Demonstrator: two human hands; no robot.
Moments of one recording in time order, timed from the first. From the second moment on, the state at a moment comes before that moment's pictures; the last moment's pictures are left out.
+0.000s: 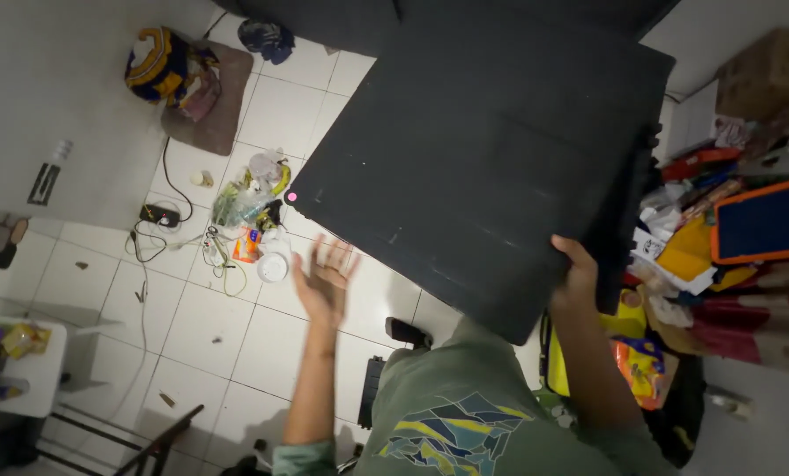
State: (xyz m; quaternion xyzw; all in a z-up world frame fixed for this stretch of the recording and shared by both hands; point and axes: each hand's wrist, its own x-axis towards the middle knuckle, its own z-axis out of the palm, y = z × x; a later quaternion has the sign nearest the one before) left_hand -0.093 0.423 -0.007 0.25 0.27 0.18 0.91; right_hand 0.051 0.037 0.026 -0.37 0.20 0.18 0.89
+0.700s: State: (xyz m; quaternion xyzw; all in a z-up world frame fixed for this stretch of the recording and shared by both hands) left_hand 0.153 0.527 0.083 0.75 0.00 -0.16 0.64; right_hand 0.018 0.042 0.006 -0.32 0.24 0.05 0.91
